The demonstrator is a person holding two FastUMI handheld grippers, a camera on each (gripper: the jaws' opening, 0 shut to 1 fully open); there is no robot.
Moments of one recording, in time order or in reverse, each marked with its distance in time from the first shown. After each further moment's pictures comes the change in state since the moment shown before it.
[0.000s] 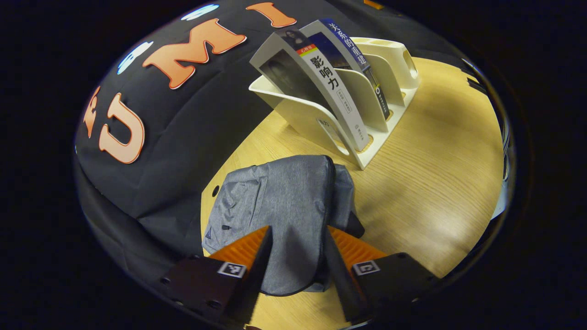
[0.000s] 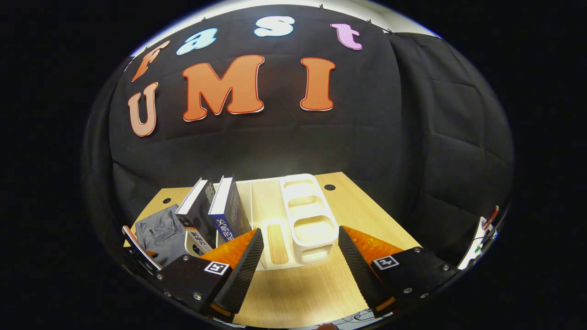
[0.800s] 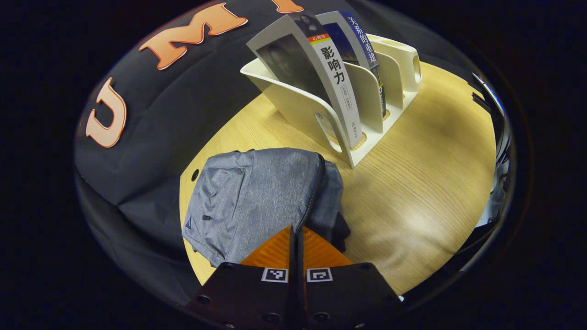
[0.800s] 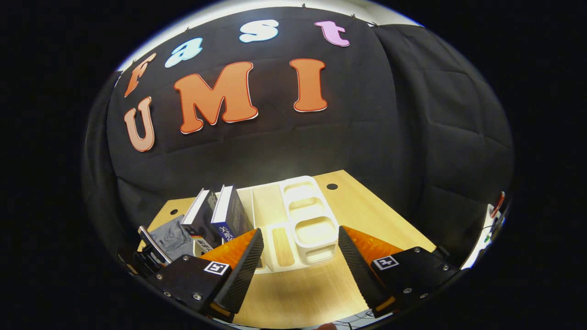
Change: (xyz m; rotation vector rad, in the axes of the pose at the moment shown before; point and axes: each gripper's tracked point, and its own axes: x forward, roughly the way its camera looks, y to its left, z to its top) left arm 0.004 -0.011 0.001 -0.058 0.142 -0.185; right arm -0.005 -0.007 0.008 0.114 -0.004 0.043
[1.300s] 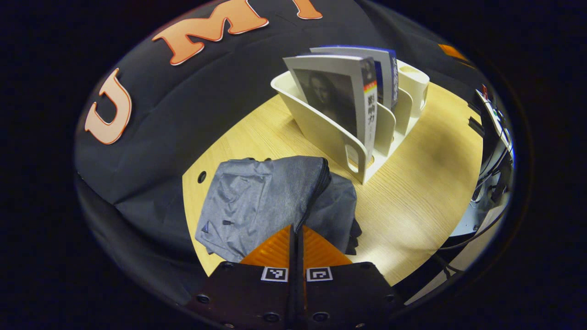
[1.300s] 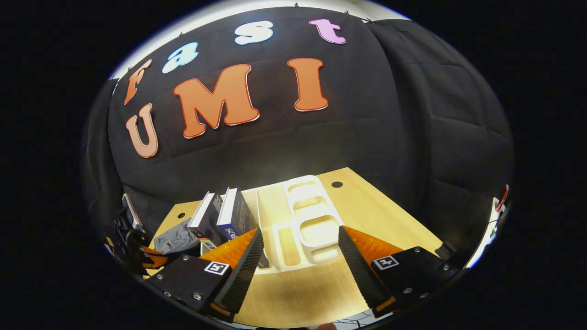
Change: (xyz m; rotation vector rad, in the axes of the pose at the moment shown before) left arm -0.056 0.071 0.037 -0.072 -0.025 -0.038; right arm -0.002 0.004 0.001 0.032 0.004 0.027
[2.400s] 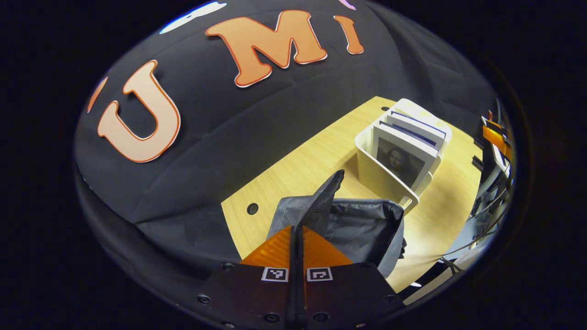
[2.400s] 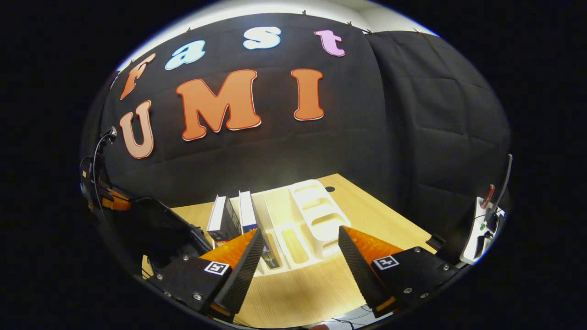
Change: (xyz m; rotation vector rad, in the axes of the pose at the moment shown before) left arm -0.059 0.190 0.076 -0.053 -0.155 -0.029; right arm -0.041 0.061 0.007 -0.027 -0.060 -0.139
